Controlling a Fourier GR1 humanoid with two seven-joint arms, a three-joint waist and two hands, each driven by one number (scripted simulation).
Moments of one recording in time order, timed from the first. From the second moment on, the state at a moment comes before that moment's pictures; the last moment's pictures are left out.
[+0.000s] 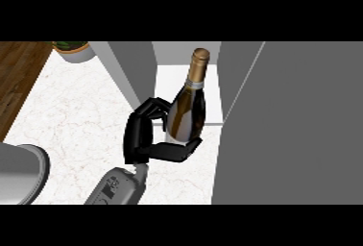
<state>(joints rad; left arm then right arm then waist) -0.29 0.00 -0.41 -1.41 0.19 0.56 -0.18 0.13 -0.13 -0.15 -2.36 -0.38 0.32 0.32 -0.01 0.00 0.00</state>
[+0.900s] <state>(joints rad) -0.54 0.00 -0.42 -0.93 0.40 0.62 -0.44 0.10 -0.15 -0.24 -2.33 -0.45 0.36 0.33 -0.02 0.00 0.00</state>
